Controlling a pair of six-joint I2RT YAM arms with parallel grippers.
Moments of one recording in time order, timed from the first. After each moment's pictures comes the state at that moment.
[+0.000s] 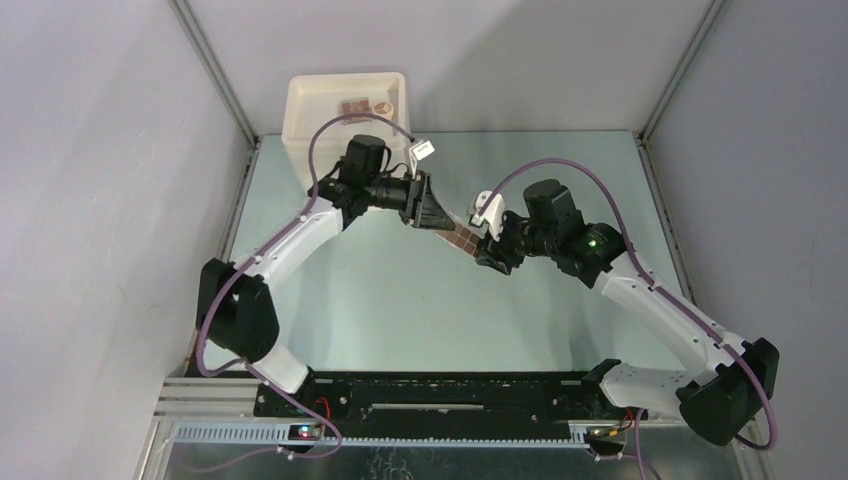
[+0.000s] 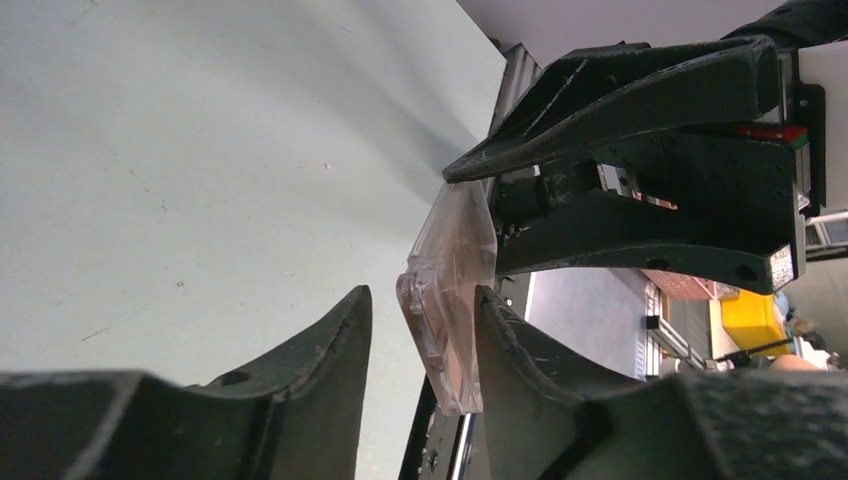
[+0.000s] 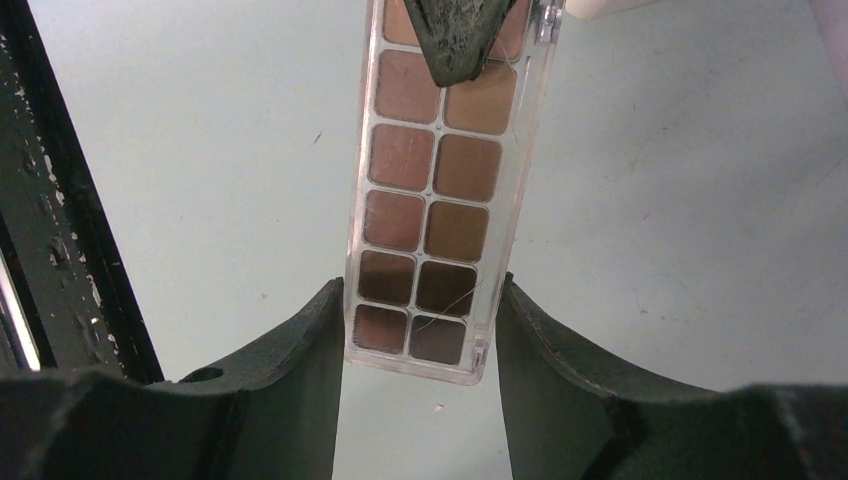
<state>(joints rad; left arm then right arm) -0.46 1.58 1.33 -0.33 0.98 -0.27 0.63 1.18 1.12 -0.59 -0.37 -0.51</state>
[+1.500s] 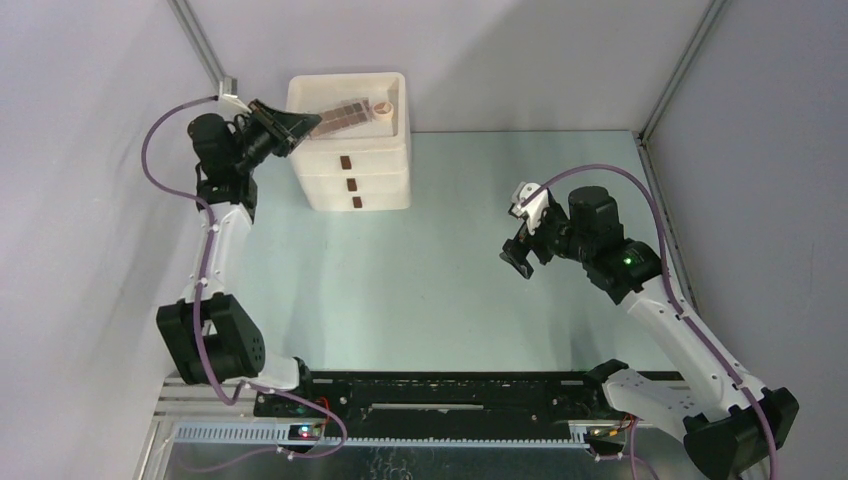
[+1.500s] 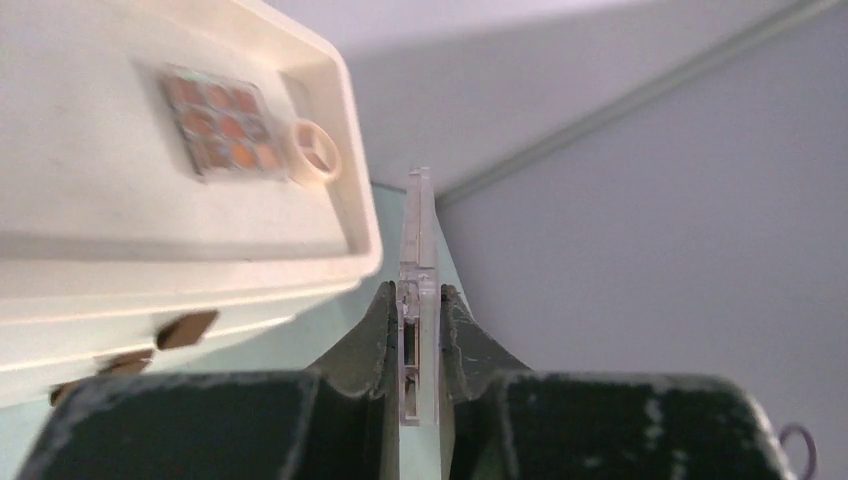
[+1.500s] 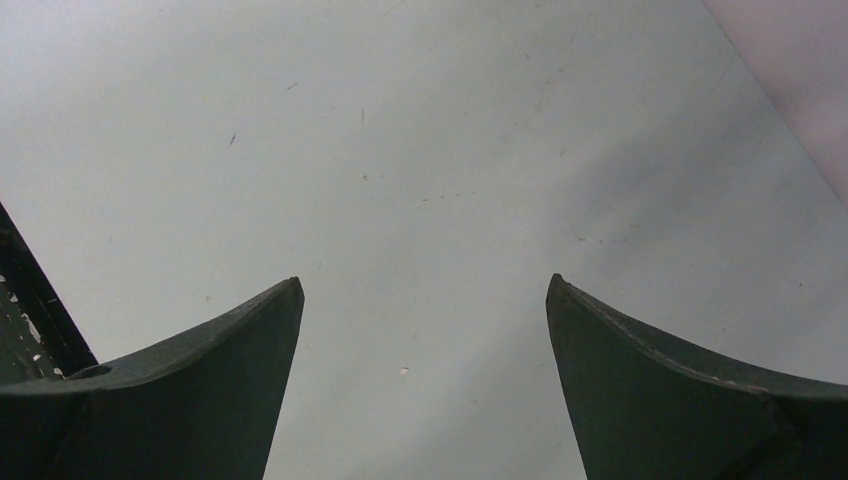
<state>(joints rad) 0.18 1.42 1.29 0.16 0.77 -0.92 0.45 1.00 1.00 -0.53 -0.37 -0.45</state>
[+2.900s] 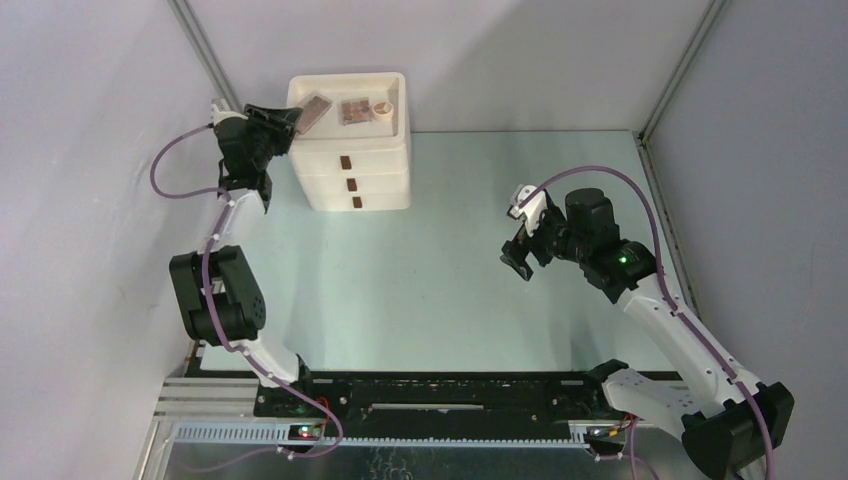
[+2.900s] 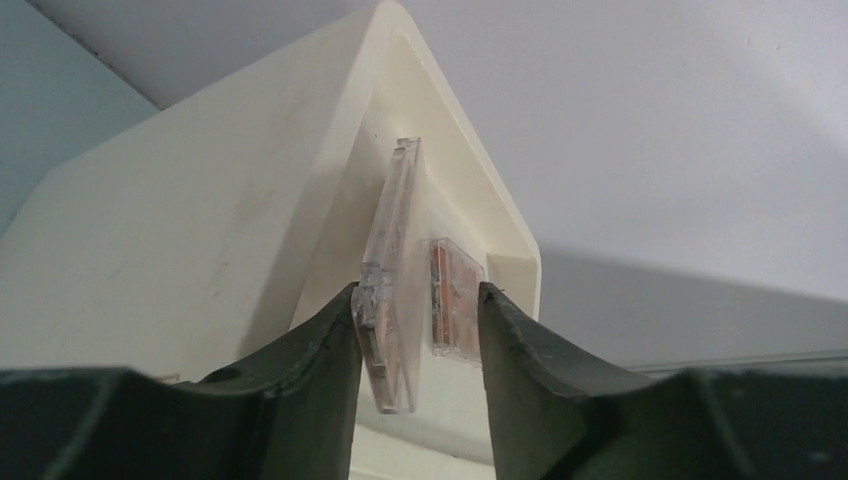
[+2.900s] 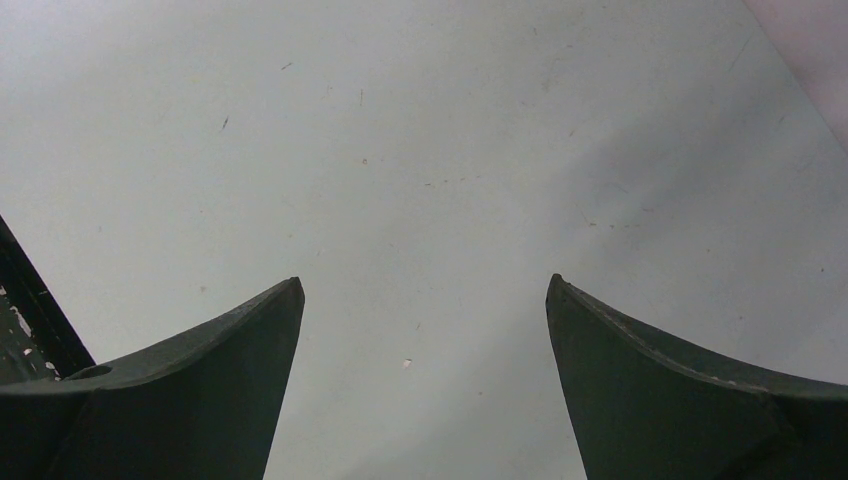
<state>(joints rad) 0.18 1.66 1.29 0.29 0.25 -1.07 0.43 1.02 0.97 -0.51 -0.36 -0.45</state>
